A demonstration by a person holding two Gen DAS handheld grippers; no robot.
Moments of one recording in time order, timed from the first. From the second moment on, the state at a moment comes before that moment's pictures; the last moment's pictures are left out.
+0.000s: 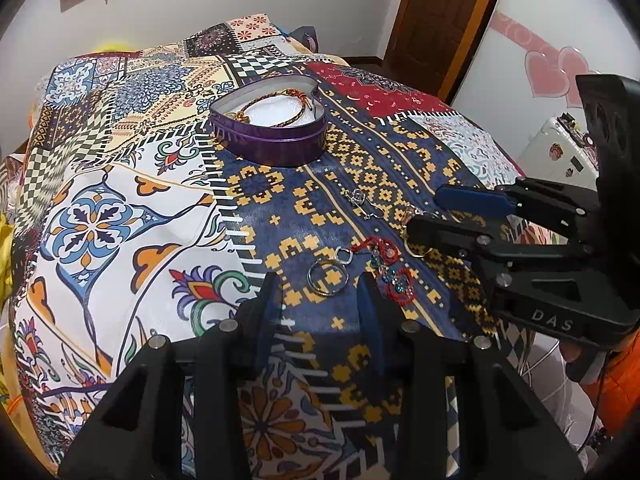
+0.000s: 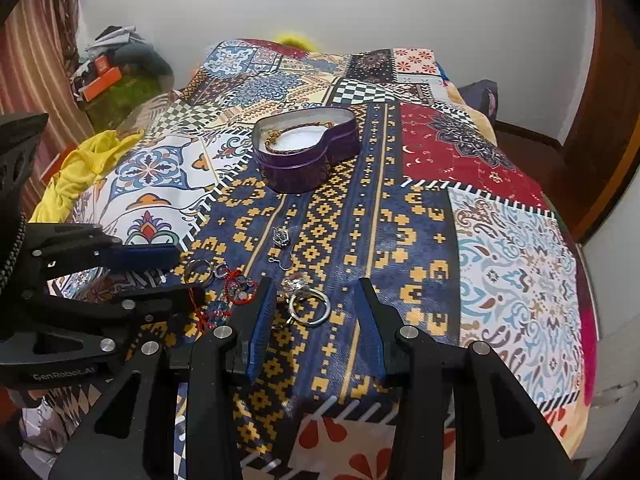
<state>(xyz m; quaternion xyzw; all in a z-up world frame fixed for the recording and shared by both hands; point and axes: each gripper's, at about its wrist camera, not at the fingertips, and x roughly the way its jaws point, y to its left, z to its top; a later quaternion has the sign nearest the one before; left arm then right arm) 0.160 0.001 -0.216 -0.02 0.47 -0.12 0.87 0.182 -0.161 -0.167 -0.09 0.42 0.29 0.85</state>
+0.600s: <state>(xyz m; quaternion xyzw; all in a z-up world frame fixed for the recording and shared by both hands) 0.162 0.003 -0.216 -0.03 0.46 -0.11 0.88 0.182 -0.160 -0.166 -0.09 0.42 0.31 0.85</state>
